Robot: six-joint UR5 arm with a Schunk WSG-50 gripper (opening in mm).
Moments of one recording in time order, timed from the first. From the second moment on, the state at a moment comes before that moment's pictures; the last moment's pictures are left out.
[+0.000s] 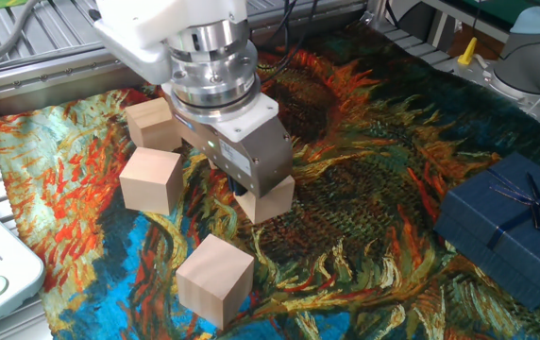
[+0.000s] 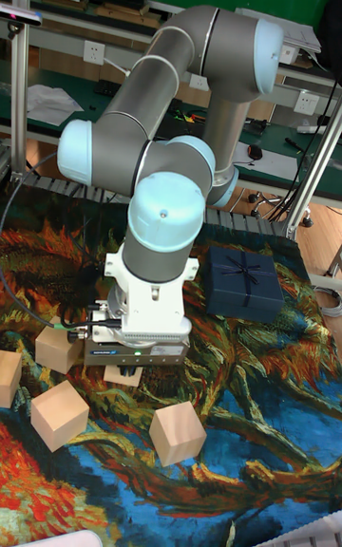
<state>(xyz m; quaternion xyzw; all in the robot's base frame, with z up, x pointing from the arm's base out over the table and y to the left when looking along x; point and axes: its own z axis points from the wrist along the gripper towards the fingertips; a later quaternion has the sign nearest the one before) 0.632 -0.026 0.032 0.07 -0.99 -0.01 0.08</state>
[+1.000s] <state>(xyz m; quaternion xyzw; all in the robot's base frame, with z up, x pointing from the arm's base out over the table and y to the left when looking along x) 0.629 -0.022 0.033 0.07 -0.99 -0.01 0.09</state>
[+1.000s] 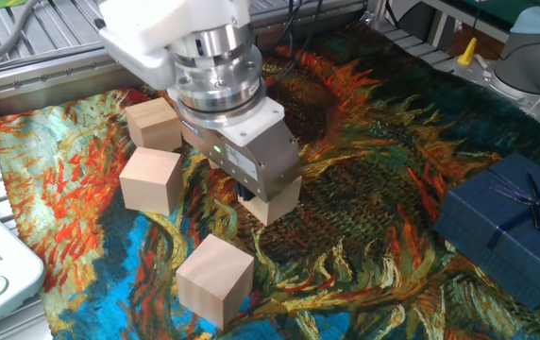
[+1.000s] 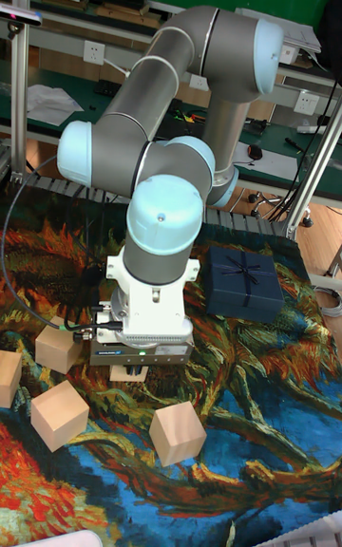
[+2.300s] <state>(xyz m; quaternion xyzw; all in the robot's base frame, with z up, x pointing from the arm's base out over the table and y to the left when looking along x) 0.683 0.006 0.071 0.08 -1.00 -0.03 -0.02</state>
